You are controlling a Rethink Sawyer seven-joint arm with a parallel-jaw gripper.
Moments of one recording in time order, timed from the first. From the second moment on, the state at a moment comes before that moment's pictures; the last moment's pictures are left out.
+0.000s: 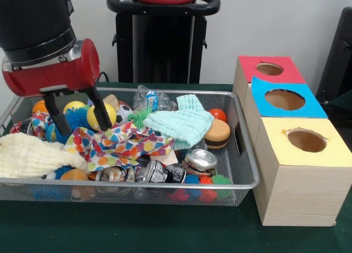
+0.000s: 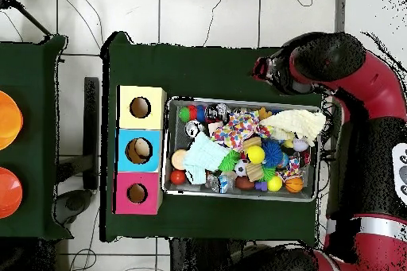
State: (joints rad) arm -0.55 -0.44 0.20 0.96 0.05 1.16 1.38
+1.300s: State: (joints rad) arm -0.51 -0.43 0.19 0.83 -0.11 1.16 1.38
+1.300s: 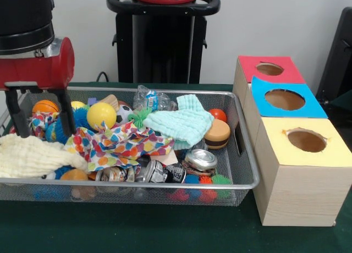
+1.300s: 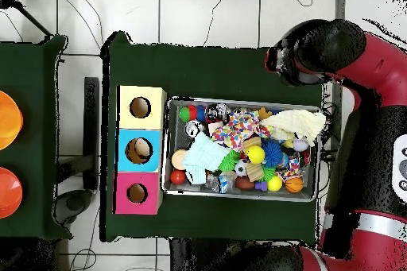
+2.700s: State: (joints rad) arm -0.52 -0.45 0.19 0.90 -0.12 1.13 1.38
